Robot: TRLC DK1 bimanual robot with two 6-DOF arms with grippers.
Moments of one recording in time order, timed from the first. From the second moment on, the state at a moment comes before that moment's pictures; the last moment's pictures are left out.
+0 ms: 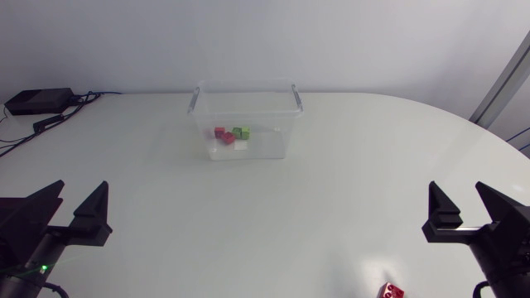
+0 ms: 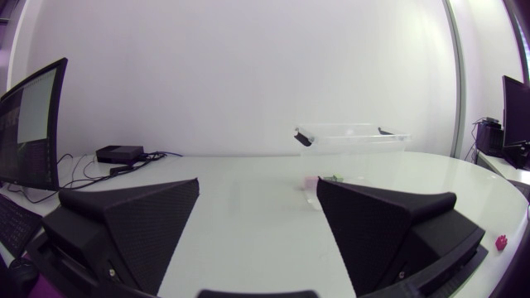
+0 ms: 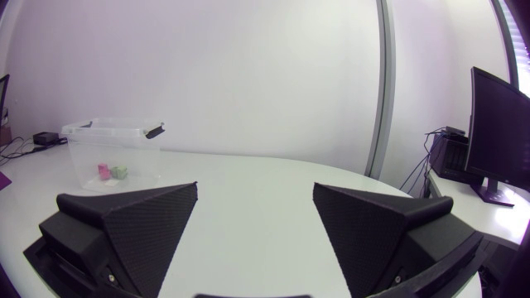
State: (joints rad) left arm -0.02 0.06 0.04 -0.03 -0.01 0.02; right arm -0.09 0.06 0.03 -0.03 0.00 -0.05
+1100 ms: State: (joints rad) left arm -0.02 0.06 0.04 -0.03 -0.01 0.02; right arm 0.03 0.46 0.50 -0.59 -0.12 -0.12
